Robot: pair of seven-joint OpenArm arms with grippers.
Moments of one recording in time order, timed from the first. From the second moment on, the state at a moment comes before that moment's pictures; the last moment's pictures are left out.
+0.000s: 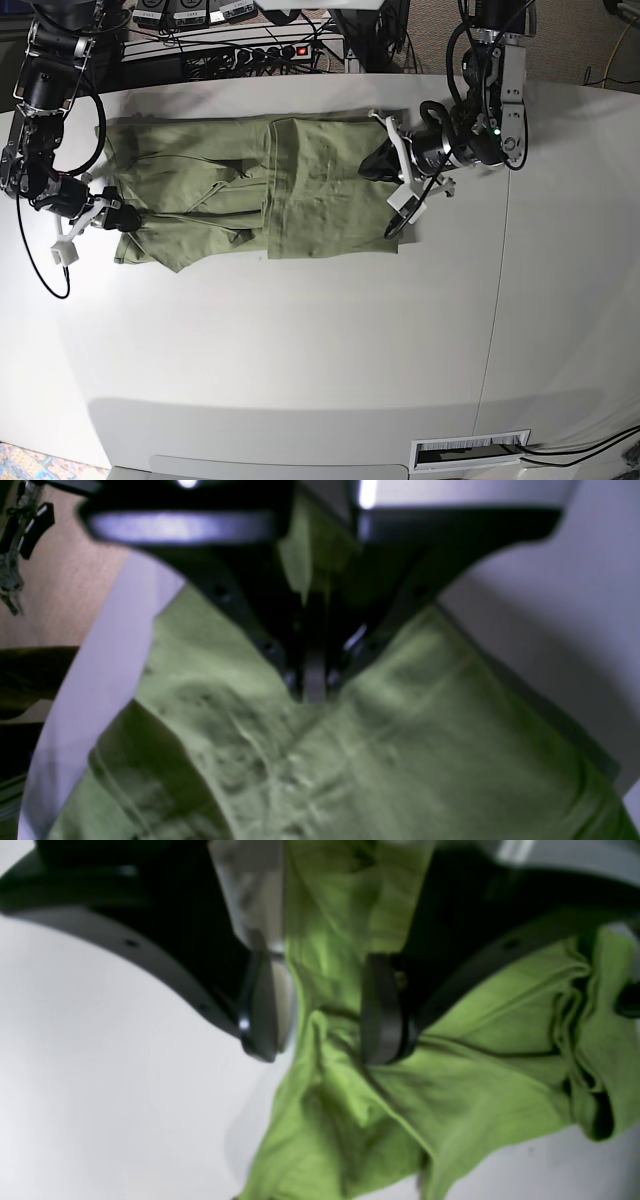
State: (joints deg) left arm 8.2 -4.3 1.7 92.1 -27.1 -43.3 50.7; right arm 9.8 34.4 17.8 56.3 53.8 40.0 -62.7
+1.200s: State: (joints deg) left arm 8.2 0.5 7.2 92.1 -25.6 -43.2 50.7; right arm 10.3 31.4 17.6 77.4 66.9 39.7 -79.1
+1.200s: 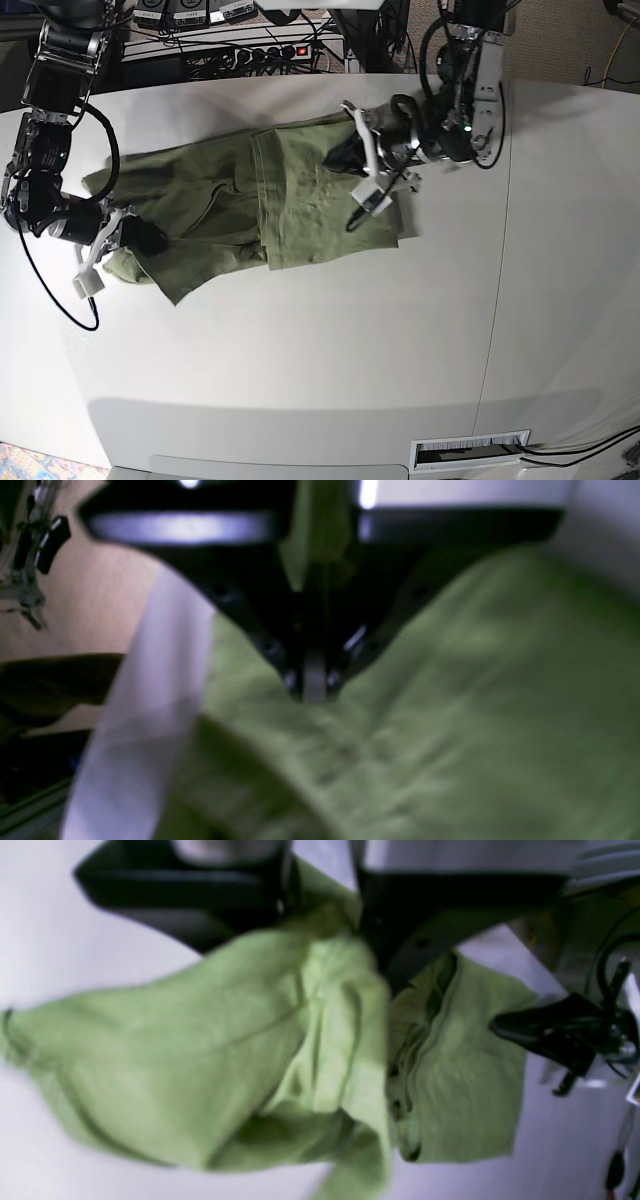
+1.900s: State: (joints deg) left arm 8.3 5.2 13.5 92.1 -19.5 -43.2 48.4; right arm 10.4 19.9 17.7 78.3 72.9 39.7 -79.2
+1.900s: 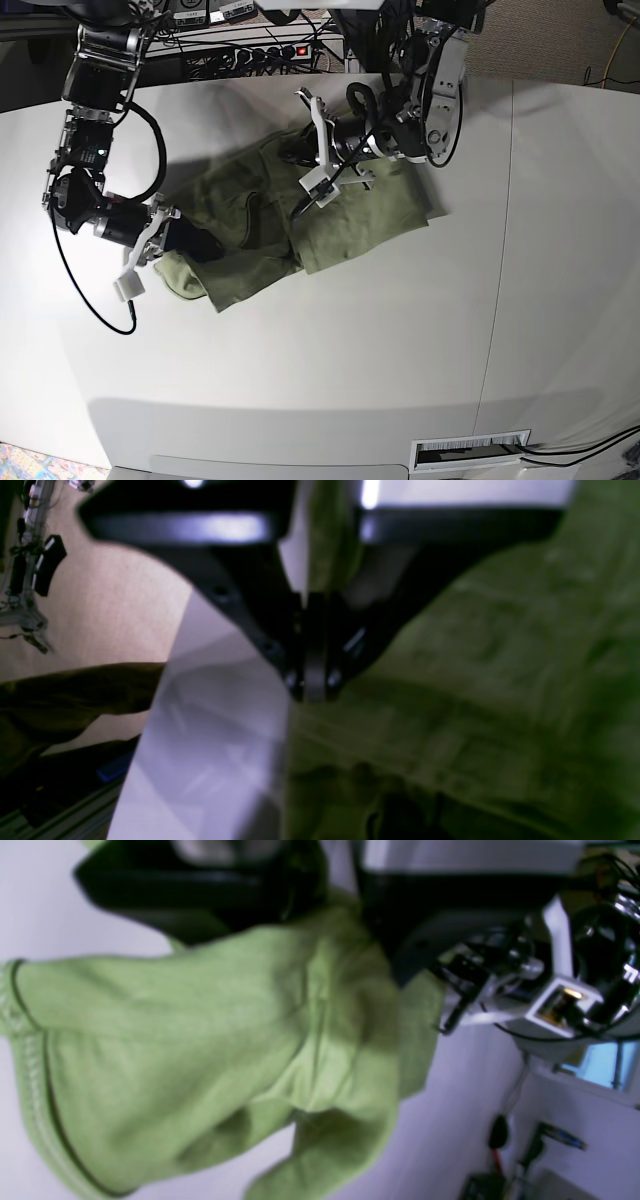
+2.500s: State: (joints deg) left arm 8.4 4.6 12.7 101.6 -20.2 -43.3 54.3; right arm 14.1 18.0 17.7 78.3 68.4 39.7 -79.2
